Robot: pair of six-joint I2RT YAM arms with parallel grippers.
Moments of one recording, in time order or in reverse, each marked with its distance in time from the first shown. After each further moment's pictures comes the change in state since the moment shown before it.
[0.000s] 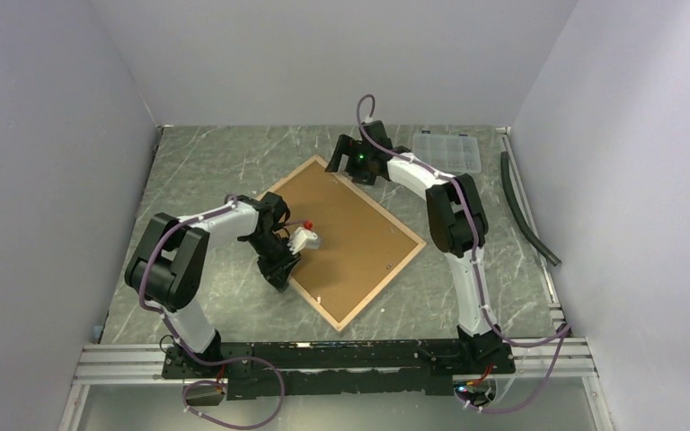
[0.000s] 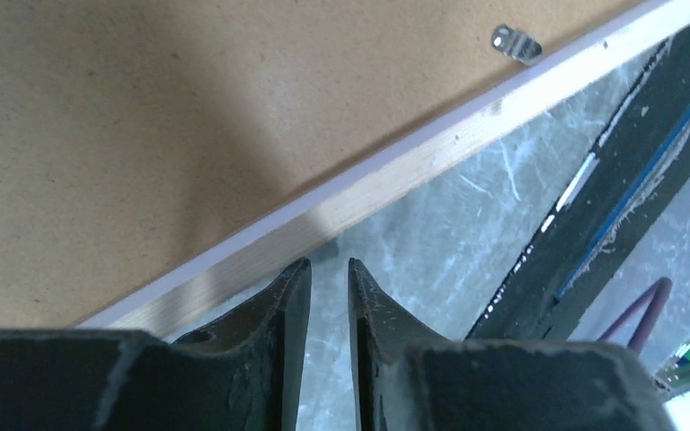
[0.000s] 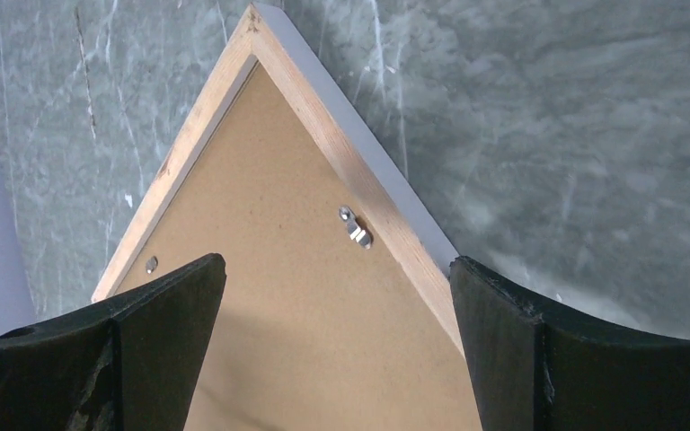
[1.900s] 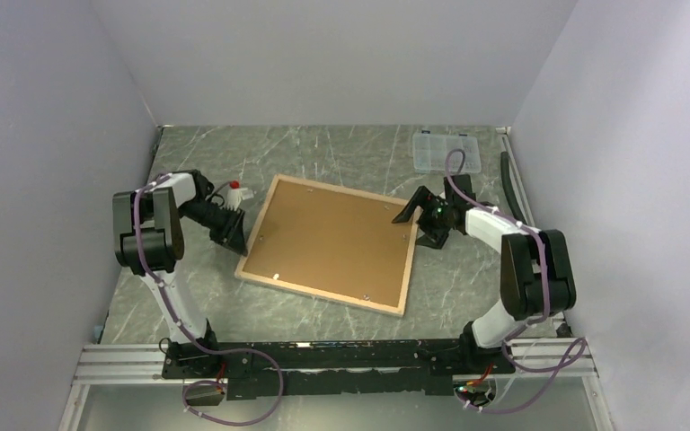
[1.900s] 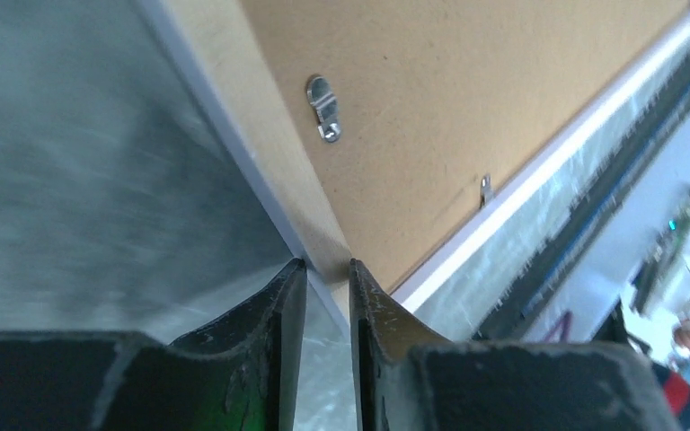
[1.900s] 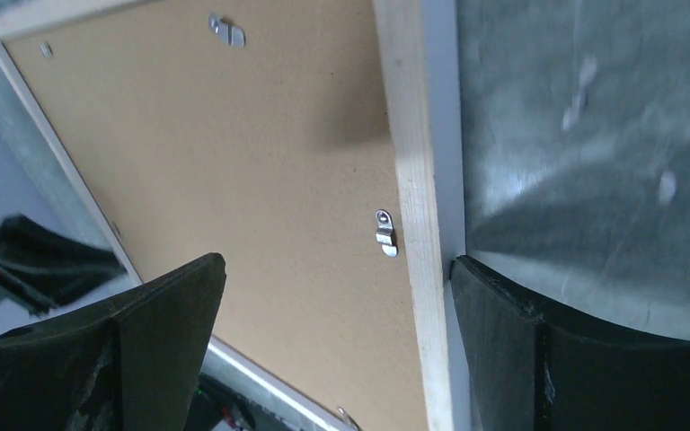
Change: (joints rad) left arm 0.574 0.264 0.294 -0.165 0.188 0.056; right arm -0.313 -0.748 -0.985 -0.041 -0.184 0.077
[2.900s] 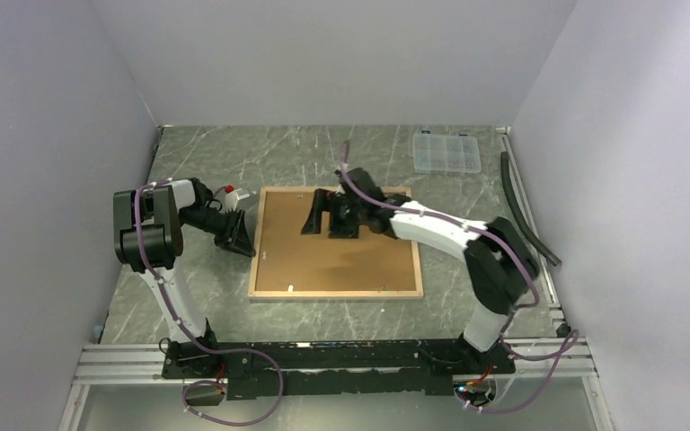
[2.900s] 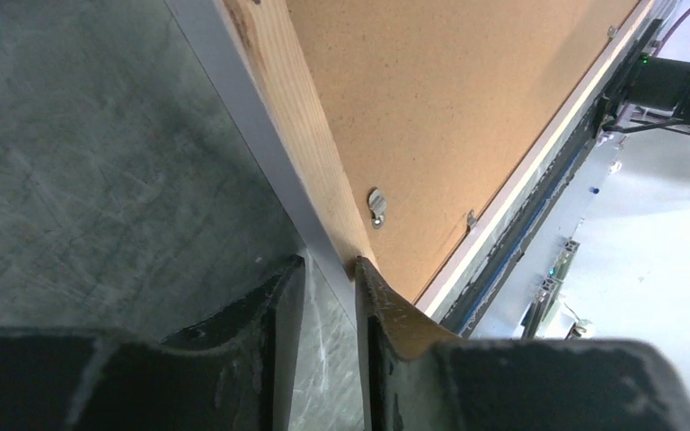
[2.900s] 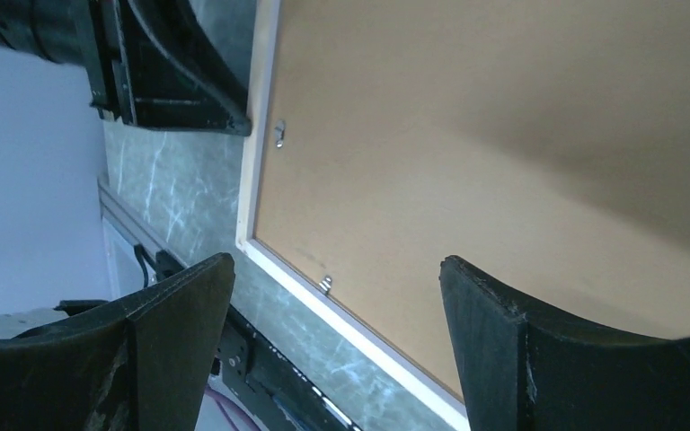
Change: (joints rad) left arm 0.020 0.023 -0.081 0.063 0.127 -0.167; right arm 0.589 0.102 0.336 0.048 0.152 0.009
